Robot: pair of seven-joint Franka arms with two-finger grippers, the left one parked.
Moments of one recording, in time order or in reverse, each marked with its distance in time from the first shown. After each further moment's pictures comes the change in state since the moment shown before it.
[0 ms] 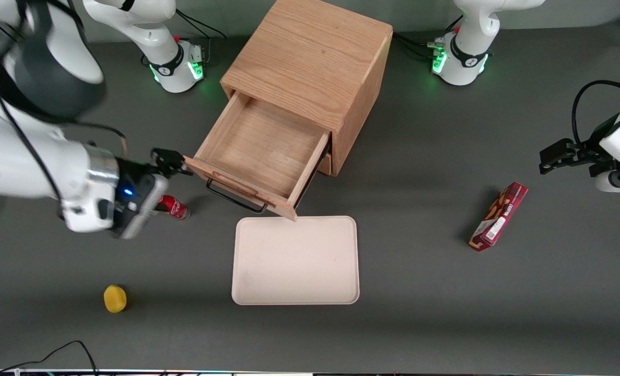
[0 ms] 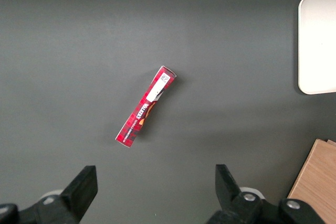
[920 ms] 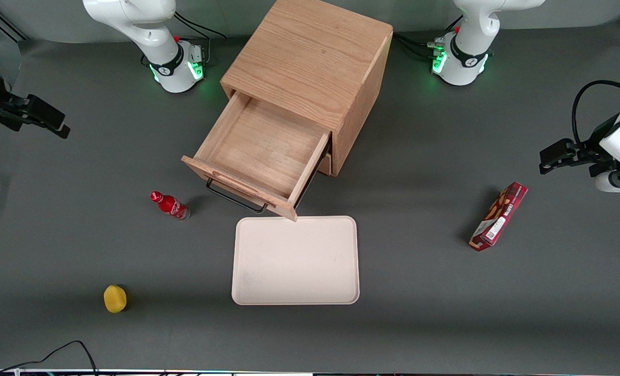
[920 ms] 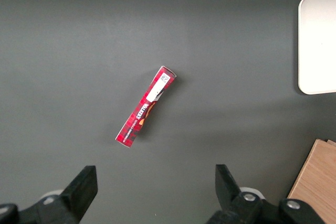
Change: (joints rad) arm -0.002 -0.378 -0.240 -0.198 -0.243 -0.115 0.703
